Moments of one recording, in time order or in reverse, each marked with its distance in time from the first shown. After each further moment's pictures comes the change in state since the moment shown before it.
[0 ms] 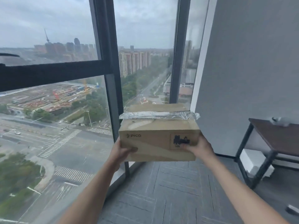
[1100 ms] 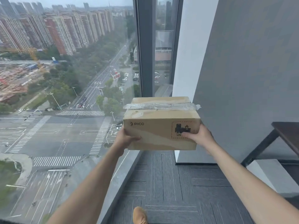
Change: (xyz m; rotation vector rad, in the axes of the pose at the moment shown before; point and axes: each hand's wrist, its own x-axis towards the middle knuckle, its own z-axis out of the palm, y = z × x) left_hand 0.922 -0.093 0.366 0.077 -0.263 -0.187; right_hand 0.882 0.262 0.017 0.017 0.089 0.281
